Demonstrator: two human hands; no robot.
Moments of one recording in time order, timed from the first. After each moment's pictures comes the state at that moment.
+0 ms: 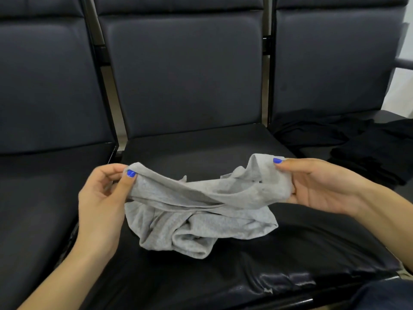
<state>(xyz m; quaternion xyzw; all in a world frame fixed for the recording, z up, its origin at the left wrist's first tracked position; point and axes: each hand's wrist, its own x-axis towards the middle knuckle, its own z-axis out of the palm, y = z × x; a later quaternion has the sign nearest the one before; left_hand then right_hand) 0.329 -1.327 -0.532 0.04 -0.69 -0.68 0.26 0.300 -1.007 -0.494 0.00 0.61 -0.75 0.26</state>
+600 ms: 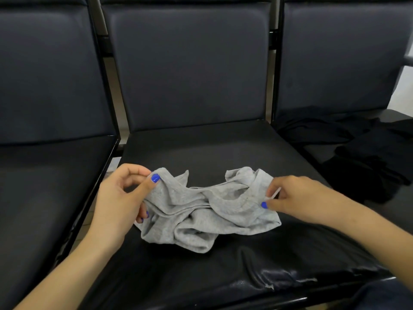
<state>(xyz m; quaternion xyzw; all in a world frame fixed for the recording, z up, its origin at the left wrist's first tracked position) 0.329 -1.319 -0.533 0.04 -0.76 -0.62 0.17 0.308 -1.029 -0.518 -0.03 0.98 -0.14 0.13</state>
